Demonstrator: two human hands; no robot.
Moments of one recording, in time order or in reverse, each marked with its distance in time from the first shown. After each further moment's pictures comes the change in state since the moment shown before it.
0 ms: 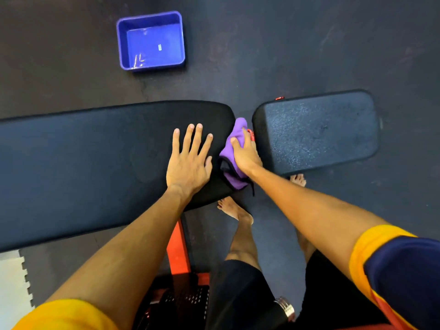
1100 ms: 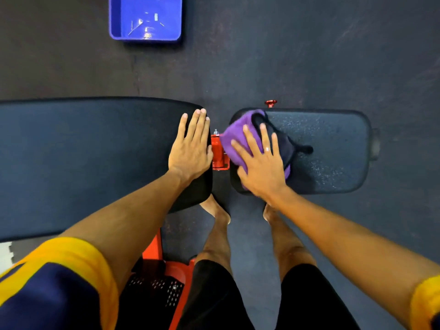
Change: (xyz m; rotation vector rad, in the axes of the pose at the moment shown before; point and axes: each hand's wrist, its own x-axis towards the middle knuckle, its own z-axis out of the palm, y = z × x) left_hand 0.107 0.089 0.023 0.099 -0.094 -0.052; right_hand 0.044 0.077 -0.123 -1.025 0.173 -0.828
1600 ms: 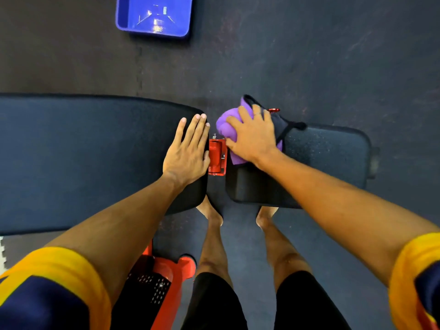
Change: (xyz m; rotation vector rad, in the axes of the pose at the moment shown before) left_hand 0.000 0.000 0.000 -0.047 -0.017 -0.034; right_hand 0.109 0.020 -0.028 -0.153 -0.214 -0.047
